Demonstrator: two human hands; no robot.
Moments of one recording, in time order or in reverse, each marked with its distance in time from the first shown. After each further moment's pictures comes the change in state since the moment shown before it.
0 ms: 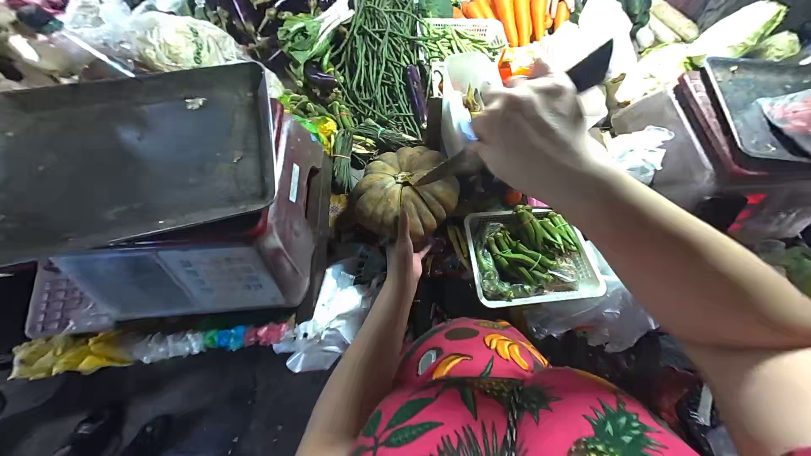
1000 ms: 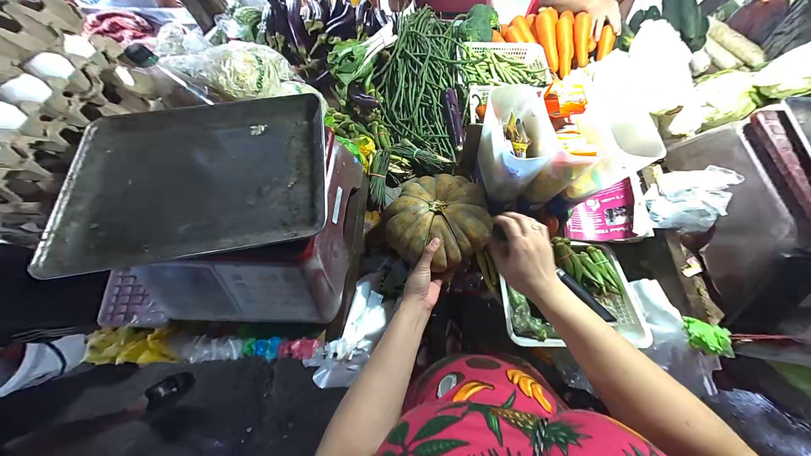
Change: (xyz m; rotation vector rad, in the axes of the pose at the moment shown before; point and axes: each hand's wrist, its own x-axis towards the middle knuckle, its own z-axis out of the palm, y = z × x) left_hand 0.015 0.019 -0.024 -0.200 -0.132 -0.187; right_hand -0.041 -0.039 0.185 0.551 0.205 0.267
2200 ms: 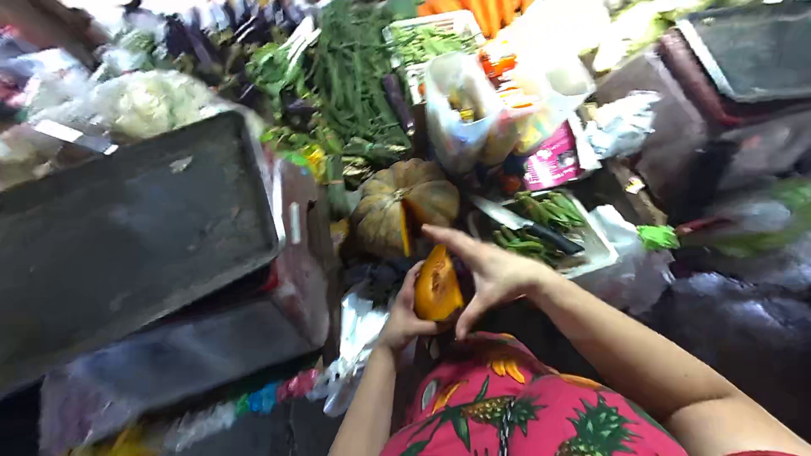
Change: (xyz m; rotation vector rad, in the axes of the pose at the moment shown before) left_hand -0.022 -0.003 -0.094 0.657 -0.913 0.278; right_hand -0.042 -0.045 -0.021 0.807 -0.485 -0.047
